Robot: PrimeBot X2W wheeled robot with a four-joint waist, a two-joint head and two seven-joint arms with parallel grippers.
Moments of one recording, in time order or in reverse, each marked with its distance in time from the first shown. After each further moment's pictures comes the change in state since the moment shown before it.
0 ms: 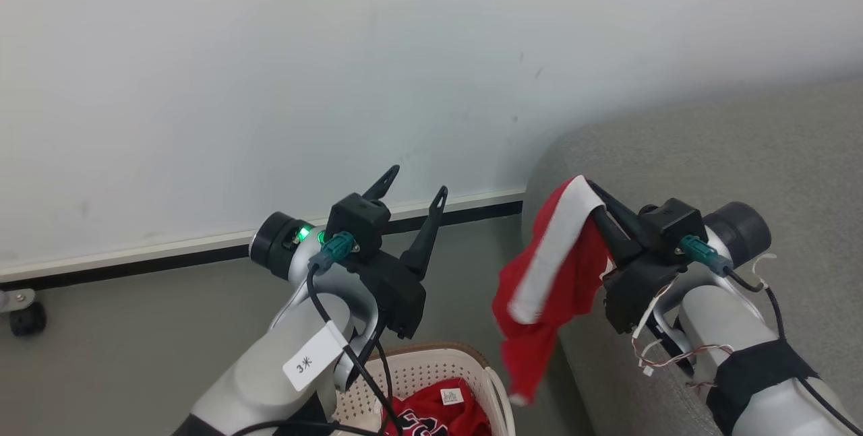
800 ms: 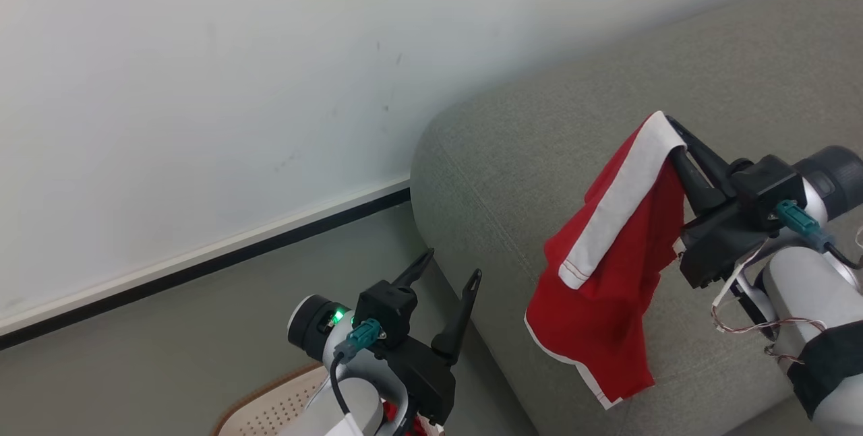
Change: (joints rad) left arm 0.214 -0.019 -0.009 -0.126 0.007 0.019 -0.013; right arm 0.010 -0.174 -0.062 -0.227 -0.011 -0.007 0.019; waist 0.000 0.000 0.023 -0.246
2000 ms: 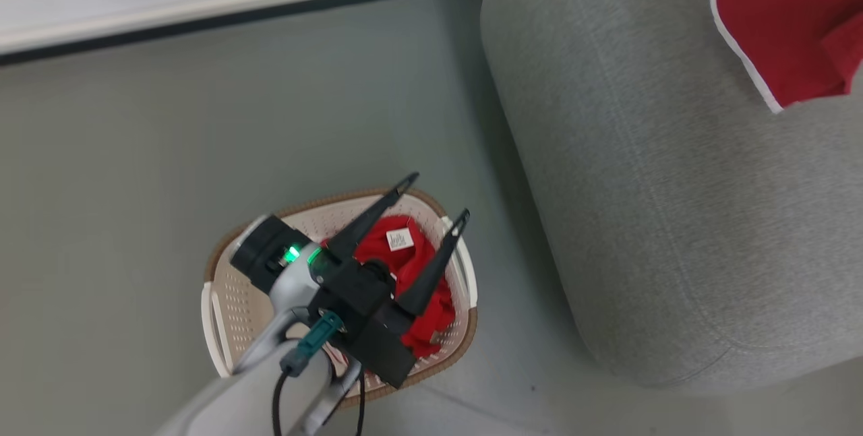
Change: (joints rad) left arm -0.062 0.212 -0.006 -0.361 0.220 0.016 0.000; right arm -0.576 -0.237 -0.295 0.079 0.047 -0.065 0.166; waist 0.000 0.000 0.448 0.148
